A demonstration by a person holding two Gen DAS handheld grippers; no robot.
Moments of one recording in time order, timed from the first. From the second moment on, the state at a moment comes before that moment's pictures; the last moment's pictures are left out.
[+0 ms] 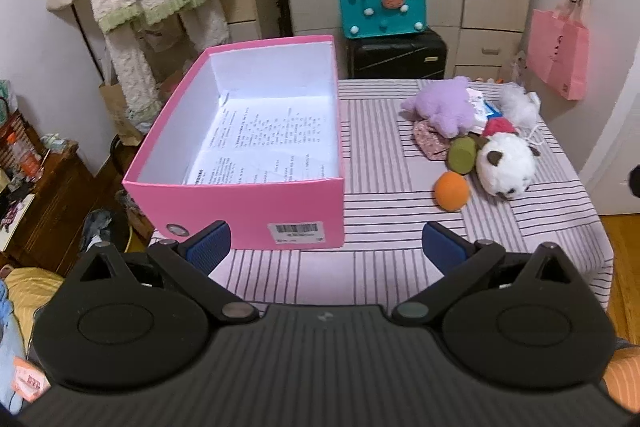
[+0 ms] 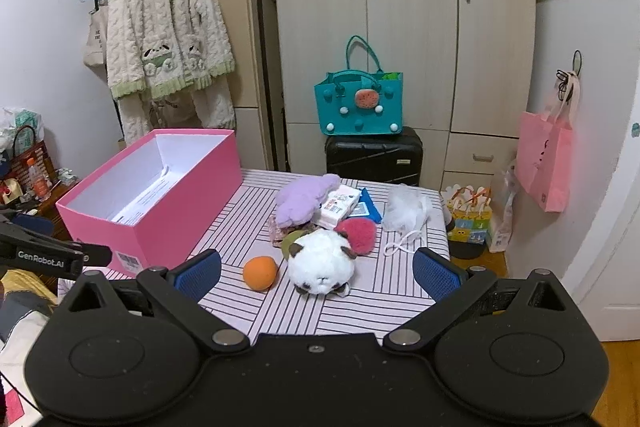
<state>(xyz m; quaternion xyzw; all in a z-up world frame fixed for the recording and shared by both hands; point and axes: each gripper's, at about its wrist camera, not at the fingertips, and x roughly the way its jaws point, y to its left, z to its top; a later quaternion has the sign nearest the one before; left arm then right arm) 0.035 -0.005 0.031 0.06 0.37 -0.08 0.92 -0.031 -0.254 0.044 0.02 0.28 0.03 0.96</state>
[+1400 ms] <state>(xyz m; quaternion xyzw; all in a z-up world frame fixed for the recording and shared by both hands) 0.054 -0.036 0.048 0.09 0.36 -0.12 0.92 -0.003 -0.272 0.039 0.01 0.29 0.09 0.95</state>
